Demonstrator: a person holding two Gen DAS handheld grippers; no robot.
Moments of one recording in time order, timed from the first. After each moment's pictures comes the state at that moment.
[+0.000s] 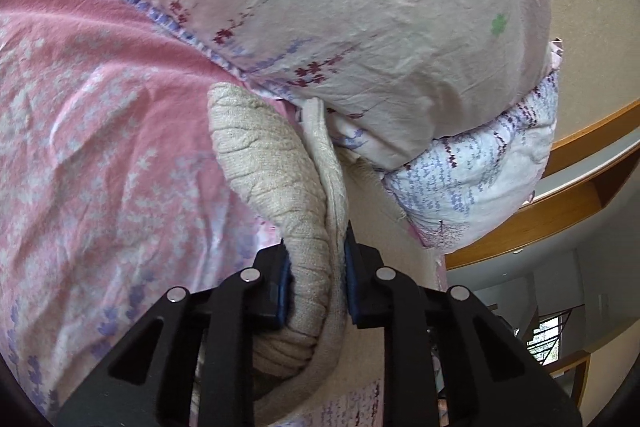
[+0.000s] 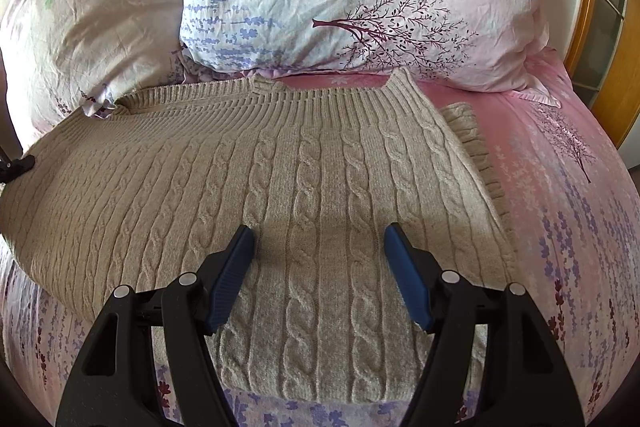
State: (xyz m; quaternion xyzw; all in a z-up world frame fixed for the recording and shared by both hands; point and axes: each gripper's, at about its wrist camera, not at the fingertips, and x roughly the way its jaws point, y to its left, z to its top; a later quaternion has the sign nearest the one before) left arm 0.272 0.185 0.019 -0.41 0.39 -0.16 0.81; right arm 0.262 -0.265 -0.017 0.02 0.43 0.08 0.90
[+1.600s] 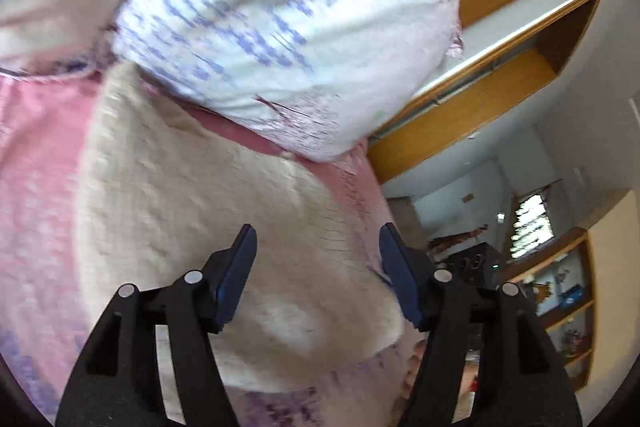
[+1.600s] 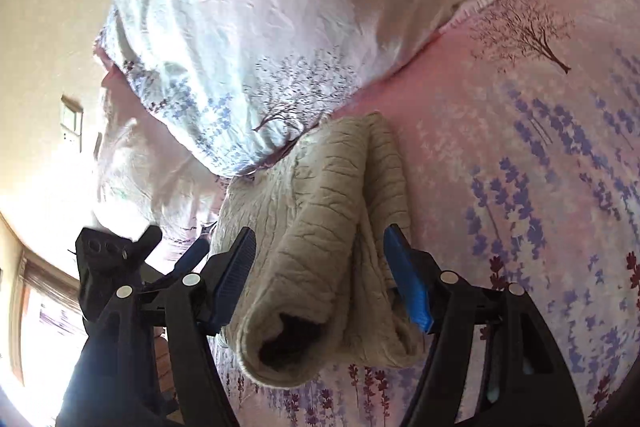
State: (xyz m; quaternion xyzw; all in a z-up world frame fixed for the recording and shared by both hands) left arm 0.273 -0.076 0.056 -0.26 0.42 -0.33 0.81; right arm 0.256 -0.432 -0.011 0.38 0.40 0.18 0.81
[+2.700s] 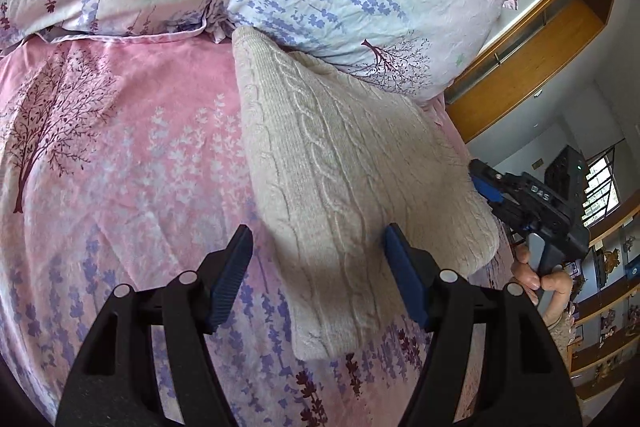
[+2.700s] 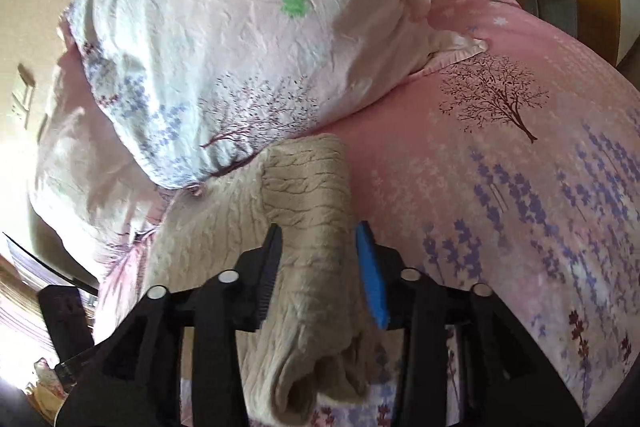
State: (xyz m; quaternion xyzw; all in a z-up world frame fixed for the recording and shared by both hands) left arm 0.242 -0.038 0.019 -0.16 0.47 -0.27 0.83; right arm 0.257 -0.429 0.006 0.28 0.39 0.11 0.87
